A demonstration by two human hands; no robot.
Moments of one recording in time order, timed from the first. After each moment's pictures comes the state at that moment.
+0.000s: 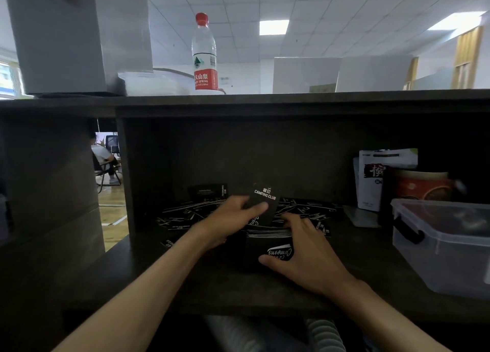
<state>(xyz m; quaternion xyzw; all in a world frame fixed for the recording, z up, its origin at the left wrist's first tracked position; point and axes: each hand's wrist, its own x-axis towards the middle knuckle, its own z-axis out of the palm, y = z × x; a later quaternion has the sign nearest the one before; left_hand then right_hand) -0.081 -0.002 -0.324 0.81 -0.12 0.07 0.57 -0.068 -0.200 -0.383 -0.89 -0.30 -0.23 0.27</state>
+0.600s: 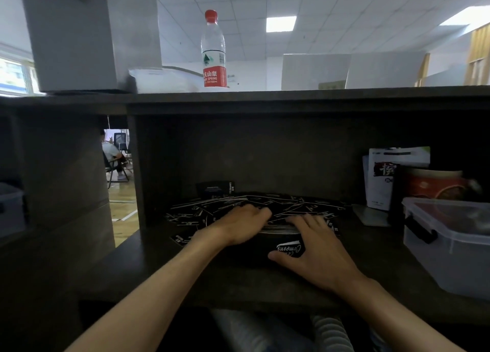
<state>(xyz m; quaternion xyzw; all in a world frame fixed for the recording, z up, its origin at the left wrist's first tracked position) -0.087 -0.001 -0.327 0.94 -0.02 0.07 0.32 -0.069 -0.200 -0.381 -0.88 -0.32 -0.26 0.22</state>
